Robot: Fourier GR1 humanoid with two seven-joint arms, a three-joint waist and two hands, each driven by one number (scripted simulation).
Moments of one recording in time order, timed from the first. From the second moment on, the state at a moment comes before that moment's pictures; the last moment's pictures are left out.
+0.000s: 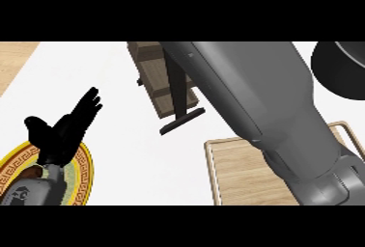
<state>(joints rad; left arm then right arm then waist) -0.13 0.29 -0.07 -1.52 0.18 0.00 0.19 -1.58 -0.01 0.08 -0.89 1.24 -0.07 1.19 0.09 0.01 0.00</state>
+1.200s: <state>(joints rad) -0.08 0.30 -0.01 -1.52 0.20 0.00 0.19 -1.60 0.00 -0.20 -1.26 1.59 -0.39 1.22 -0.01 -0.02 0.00</state>
